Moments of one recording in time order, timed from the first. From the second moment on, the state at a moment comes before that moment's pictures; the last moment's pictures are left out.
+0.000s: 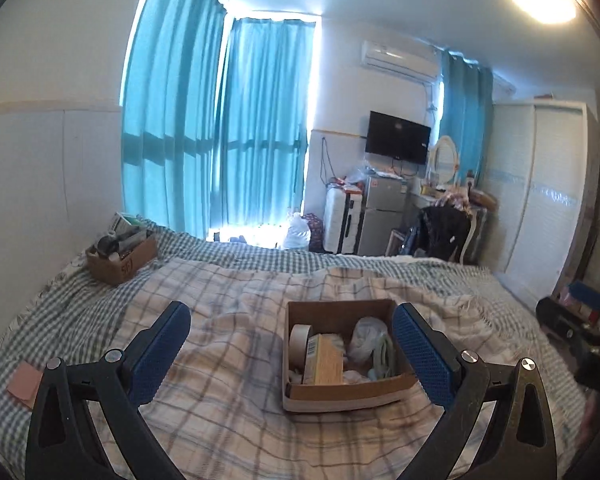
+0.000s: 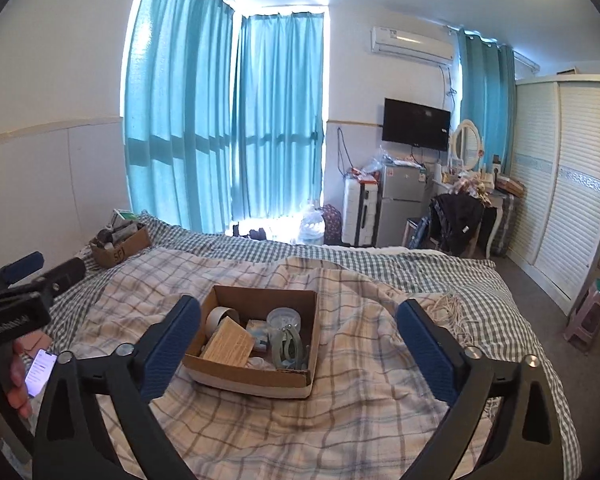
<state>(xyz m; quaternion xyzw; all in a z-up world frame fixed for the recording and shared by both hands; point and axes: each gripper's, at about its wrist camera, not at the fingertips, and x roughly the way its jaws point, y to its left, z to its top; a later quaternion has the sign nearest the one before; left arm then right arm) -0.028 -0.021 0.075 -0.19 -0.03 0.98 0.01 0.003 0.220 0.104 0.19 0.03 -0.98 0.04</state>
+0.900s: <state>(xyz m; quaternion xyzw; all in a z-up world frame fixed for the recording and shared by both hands) -0.023 -0.003 0.029 -0.18 -0.01 0.98 0.02 -0.009 0.220 0.046 0.17 0.05 -0.98 0.02</state>
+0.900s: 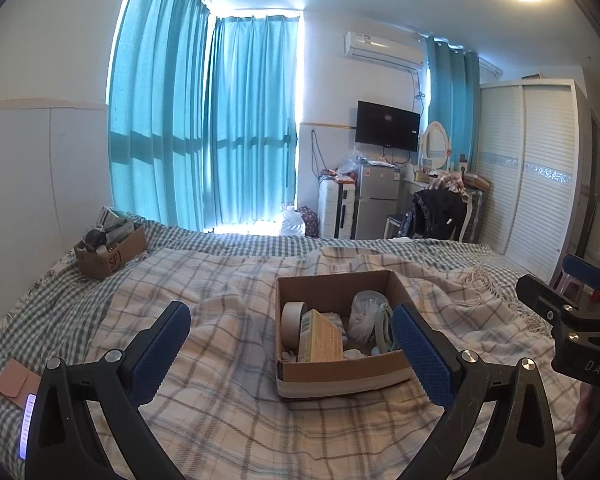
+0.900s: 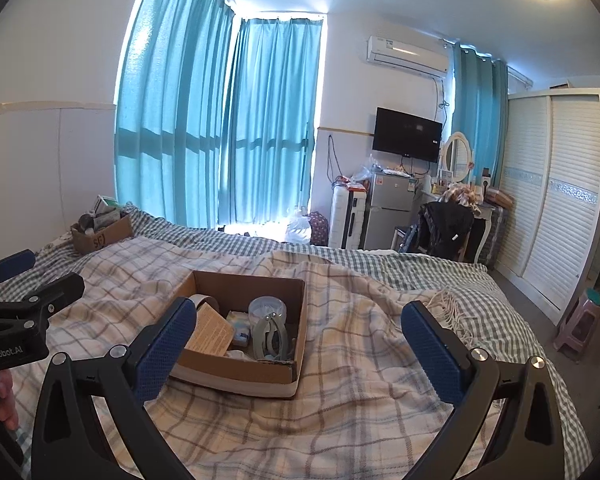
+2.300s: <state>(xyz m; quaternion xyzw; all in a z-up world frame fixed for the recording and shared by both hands) -0.028 -0.005 0.022 -0.20 -0.01 0.98 0.03 -0.014 0.216 0.047 0.18 0.05 -0.98 0.02</state>
